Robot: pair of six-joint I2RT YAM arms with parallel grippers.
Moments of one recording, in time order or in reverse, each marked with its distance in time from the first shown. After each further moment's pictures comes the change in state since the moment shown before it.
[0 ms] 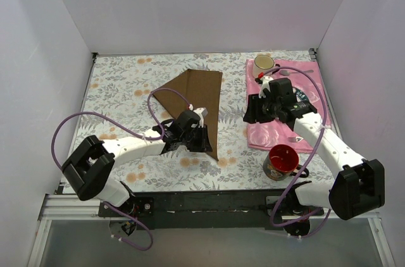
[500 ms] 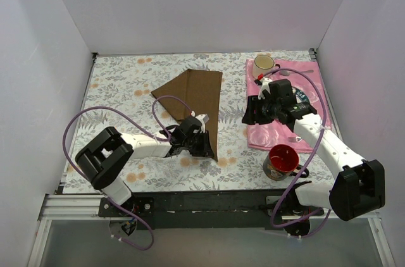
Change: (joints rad) left arm -0.006 0.119 -0.082 0.217 0.041 -0.037; right arm 0.000 -0.013 -0.018 0.008 -0.039 0.017
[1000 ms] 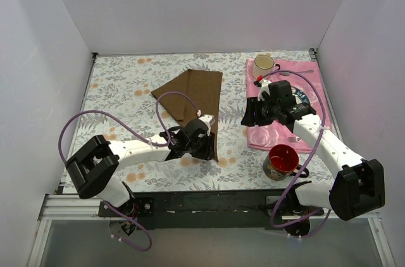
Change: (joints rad) left arm -0.104 -0.074 0.040 -0.166 -0.182 0.122; right arm 0.000 0.002 -0.022 0.005 -0.027 0.004
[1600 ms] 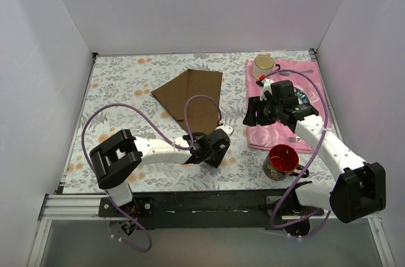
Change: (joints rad) left arm -0.177 0.172 0.179 -0.135 -0.235 0.150; right arm -0.014 -0.018 0.002 -0.017 0.024 -0.026
